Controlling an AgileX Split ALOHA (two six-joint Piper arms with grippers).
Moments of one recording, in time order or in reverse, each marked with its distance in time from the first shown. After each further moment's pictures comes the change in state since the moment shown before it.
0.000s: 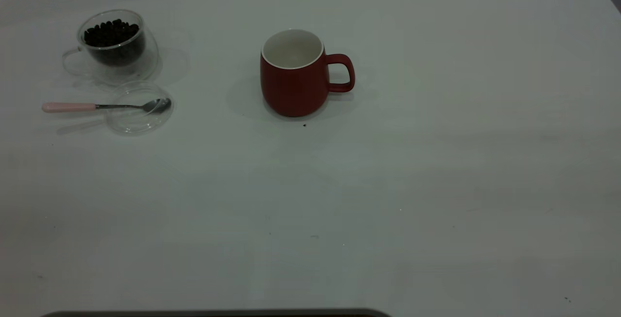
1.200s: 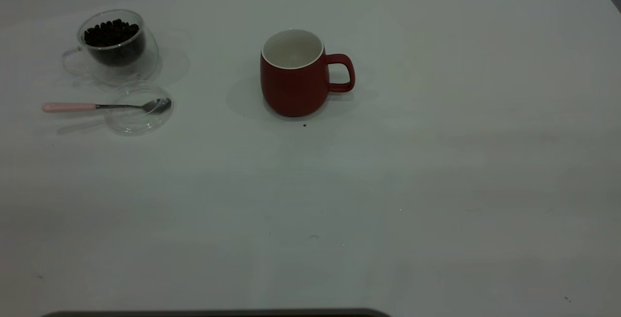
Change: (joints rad) left arm -0.002 0.037 -0.011 -0.073 -0.037 -0.024; right arm 0.000 -0.003 0.000 -0.001 0.001 0.000
